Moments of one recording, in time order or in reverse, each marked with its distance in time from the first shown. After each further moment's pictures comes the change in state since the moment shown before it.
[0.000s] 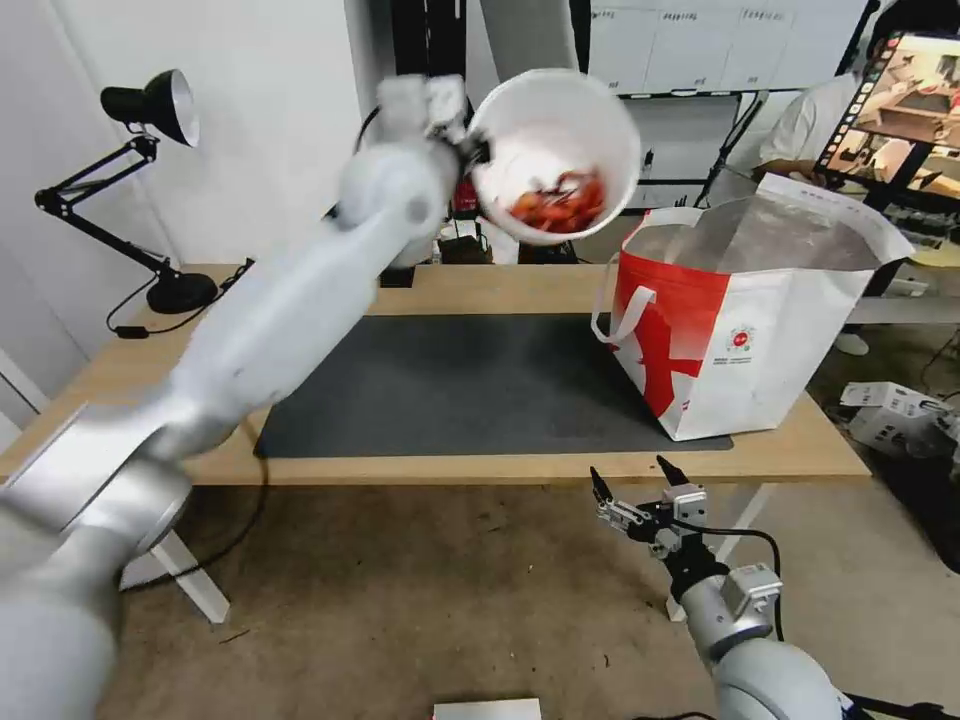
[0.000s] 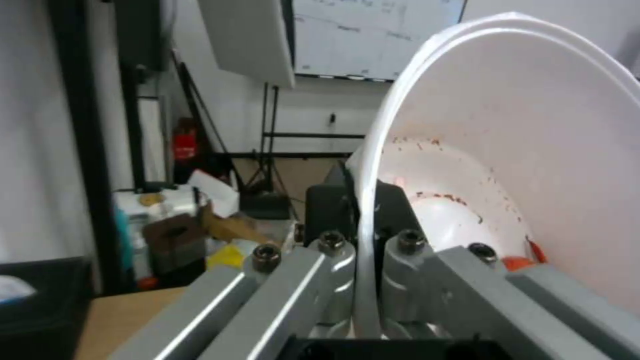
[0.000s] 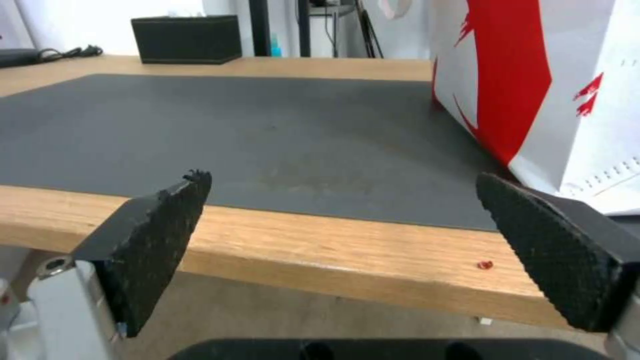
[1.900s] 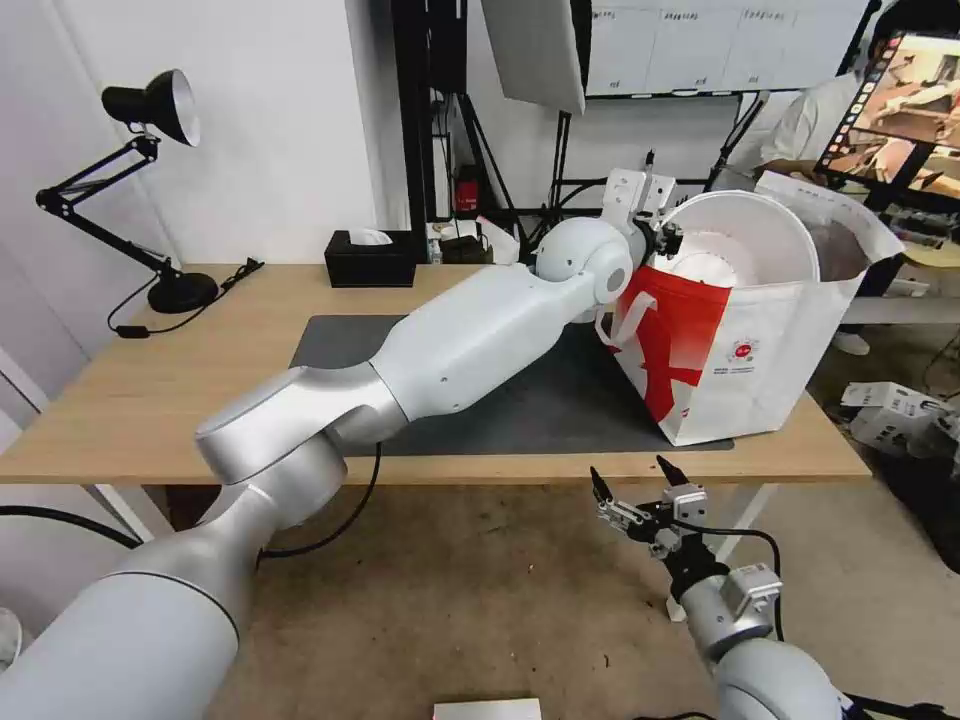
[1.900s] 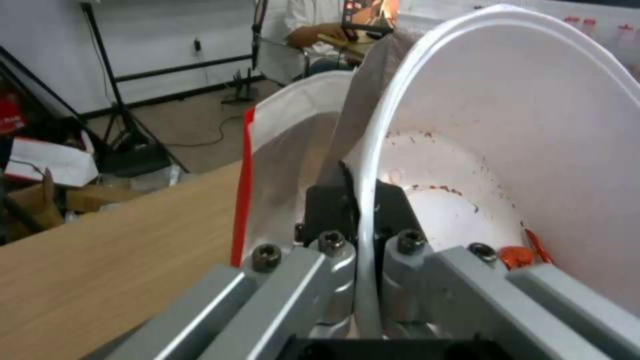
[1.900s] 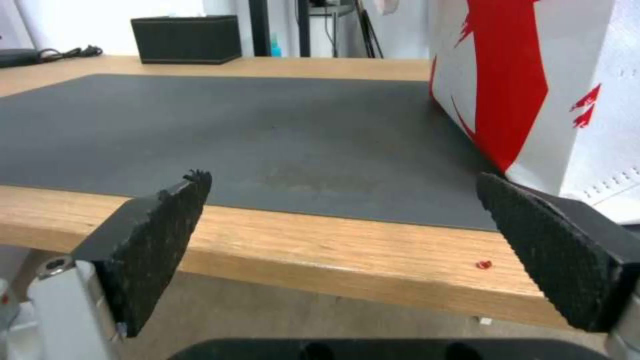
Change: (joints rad) left arm 0.047 -0.251 0.225 0.226 0.108 -0.037 0.282; right arm 0.000 0.000 0.000 0.000 0.000 0.000 0.000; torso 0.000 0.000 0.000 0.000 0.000
